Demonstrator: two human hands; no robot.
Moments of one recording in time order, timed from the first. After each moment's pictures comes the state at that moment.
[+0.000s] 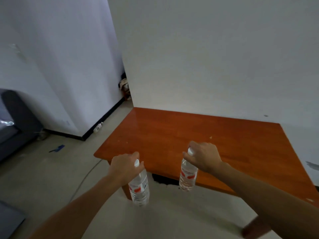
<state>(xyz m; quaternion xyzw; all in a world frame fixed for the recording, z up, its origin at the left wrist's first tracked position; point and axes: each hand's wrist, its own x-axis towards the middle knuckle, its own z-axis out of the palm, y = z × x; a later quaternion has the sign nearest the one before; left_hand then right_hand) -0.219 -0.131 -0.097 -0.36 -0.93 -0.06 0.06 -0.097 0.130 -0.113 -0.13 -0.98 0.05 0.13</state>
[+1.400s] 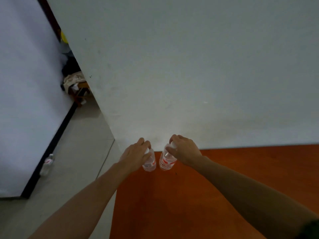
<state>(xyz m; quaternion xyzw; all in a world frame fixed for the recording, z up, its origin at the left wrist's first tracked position) -0.888 0.137 -0.178 -0.57 -0.81 -0.12 -0.09 -0.734 0.277 -0.174 -0.31 -0.92 0.21 0.04</state>
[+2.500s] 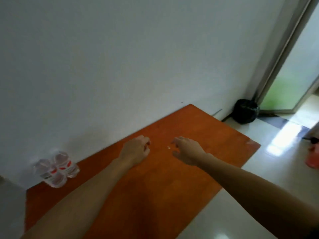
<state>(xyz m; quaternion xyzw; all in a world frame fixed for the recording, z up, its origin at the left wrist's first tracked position) -0.483 0.186 -0.102 -0.77 -0.61 -0.15 -0.06 -0.263 0.209 -0.115 -0.53 -0.84 0.13 0.06</state>
